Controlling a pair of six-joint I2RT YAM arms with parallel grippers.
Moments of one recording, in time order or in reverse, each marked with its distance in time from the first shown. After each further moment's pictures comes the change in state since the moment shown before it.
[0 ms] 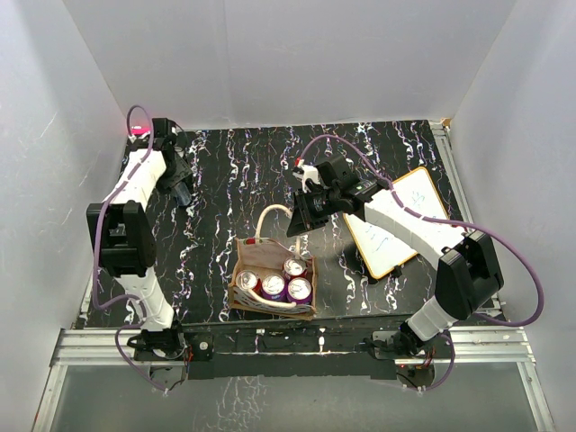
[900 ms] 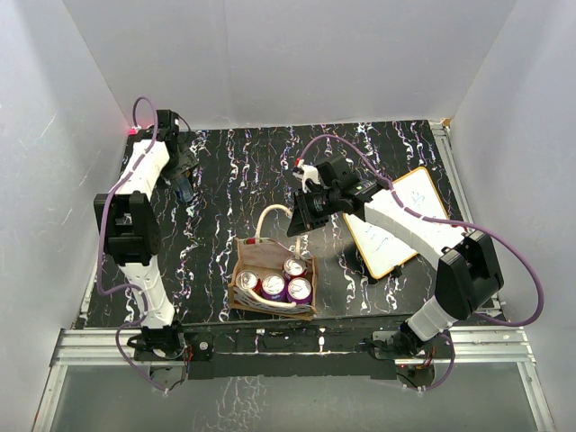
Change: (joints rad) left arm -0.001 0.139 0.178 -0.050 0.001 0.050; right arm 0.000 0.000 0.000 -0.001 0.006 -0.011
